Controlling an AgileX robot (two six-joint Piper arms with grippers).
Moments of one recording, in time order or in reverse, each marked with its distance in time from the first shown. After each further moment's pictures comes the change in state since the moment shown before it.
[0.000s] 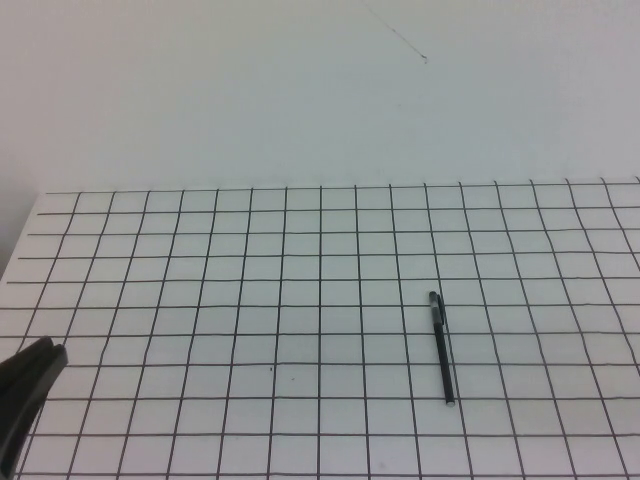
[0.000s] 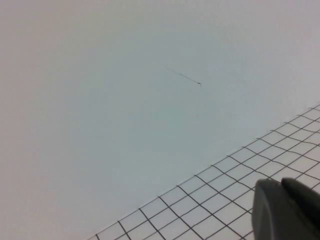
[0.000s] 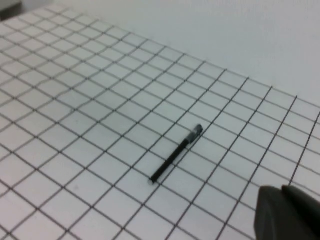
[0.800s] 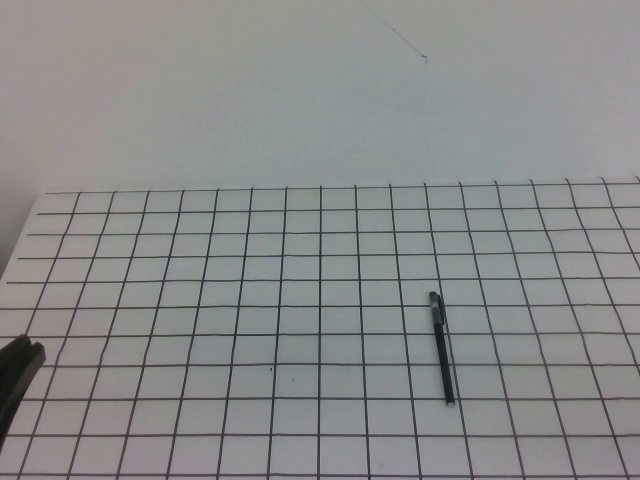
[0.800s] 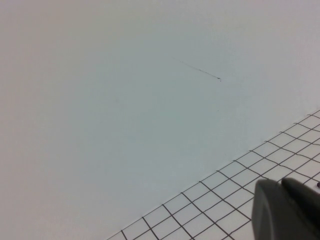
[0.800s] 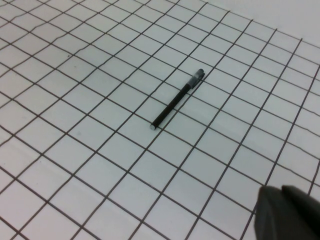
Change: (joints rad) right arm 0.000 -0.094 0.000 -0.088 0.226 0.089; left arm 0.000 -0.038 0.004 -0.063 -0.049 0.132
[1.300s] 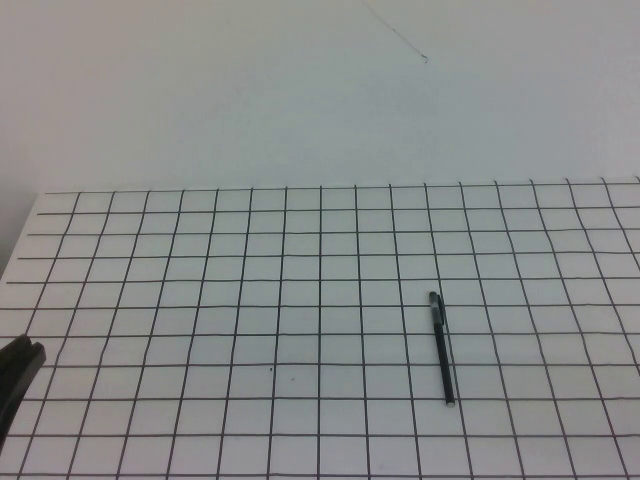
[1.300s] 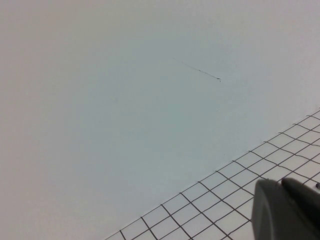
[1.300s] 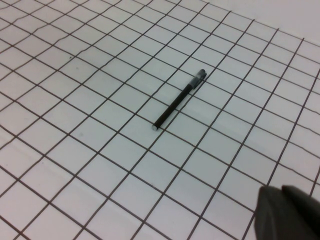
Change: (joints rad) right arm 0.000 0.000 0.000 0.006 0.000 0.004; left arm 0.000 0.000 0.000 0.000 0.000 -0.006
